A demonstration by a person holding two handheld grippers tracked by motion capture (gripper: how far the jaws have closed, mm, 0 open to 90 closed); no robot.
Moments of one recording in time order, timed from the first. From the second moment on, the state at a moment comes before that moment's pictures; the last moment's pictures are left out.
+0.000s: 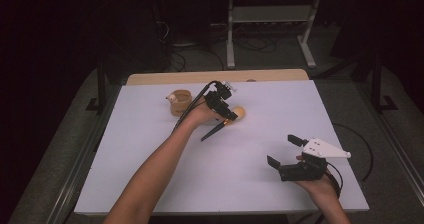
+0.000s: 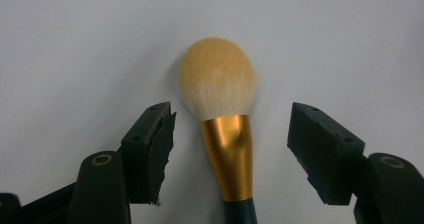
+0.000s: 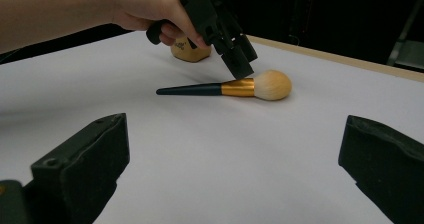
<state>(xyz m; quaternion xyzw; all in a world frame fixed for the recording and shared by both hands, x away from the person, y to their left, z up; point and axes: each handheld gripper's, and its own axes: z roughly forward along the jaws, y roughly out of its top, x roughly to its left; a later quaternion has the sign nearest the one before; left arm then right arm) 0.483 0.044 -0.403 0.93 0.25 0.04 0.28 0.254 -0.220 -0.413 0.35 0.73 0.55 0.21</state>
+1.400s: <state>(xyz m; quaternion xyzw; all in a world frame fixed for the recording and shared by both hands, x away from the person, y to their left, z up) 0.489 0.030 -0.418 0.94 0.26 0.02 0.22 0.254 -0.222 -0.413 0.35 0.72 0.55 0.21</state>
